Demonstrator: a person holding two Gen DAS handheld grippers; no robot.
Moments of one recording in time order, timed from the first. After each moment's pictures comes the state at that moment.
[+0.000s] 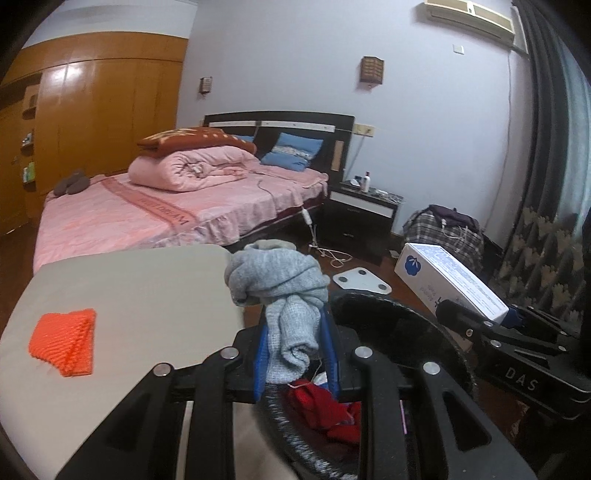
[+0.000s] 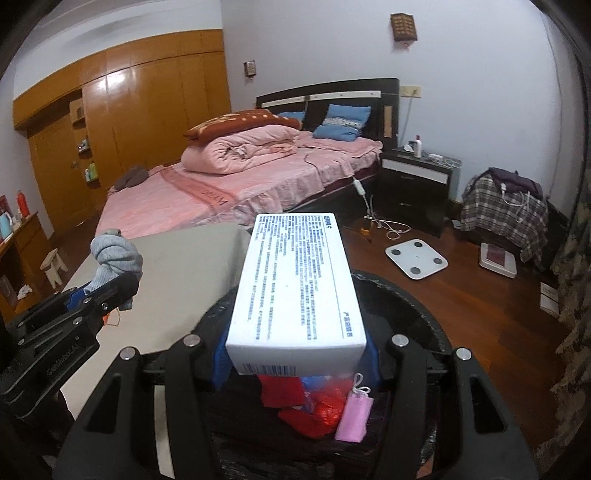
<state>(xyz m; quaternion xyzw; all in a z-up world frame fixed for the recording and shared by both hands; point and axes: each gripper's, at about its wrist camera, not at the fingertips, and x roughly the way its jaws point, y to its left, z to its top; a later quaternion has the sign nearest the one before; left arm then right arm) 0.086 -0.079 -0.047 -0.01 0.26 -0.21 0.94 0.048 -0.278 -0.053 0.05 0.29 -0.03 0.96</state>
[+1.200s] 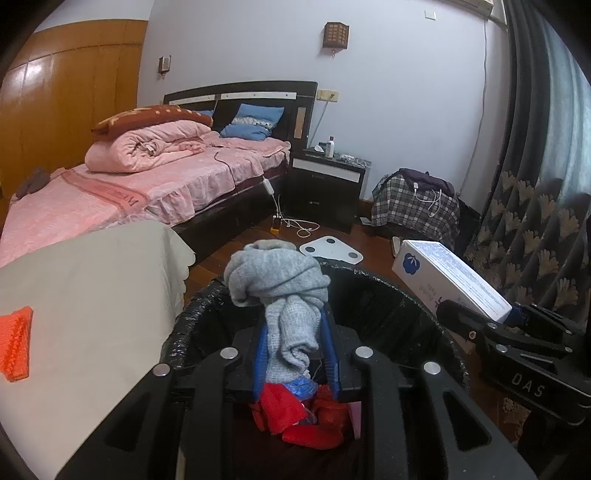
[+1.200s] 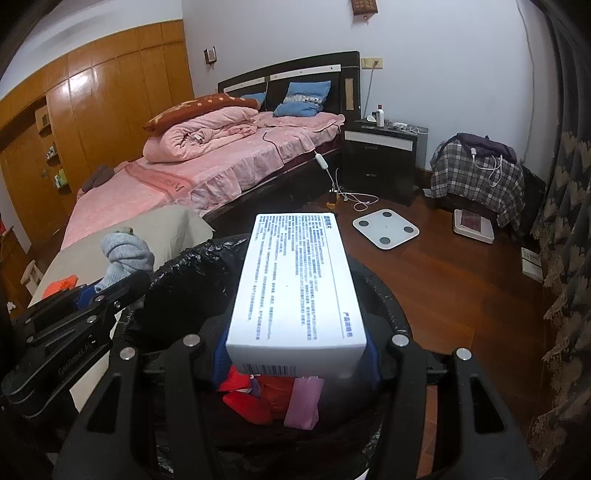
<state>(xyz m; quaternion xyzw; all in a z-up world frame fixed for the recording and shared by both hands) 0.110 -0.162 -0.093 0.02 0.30 -0.27 0.91 0.050 -0.338 -0.097 0.08 0.32 -0.08 0.94</state>
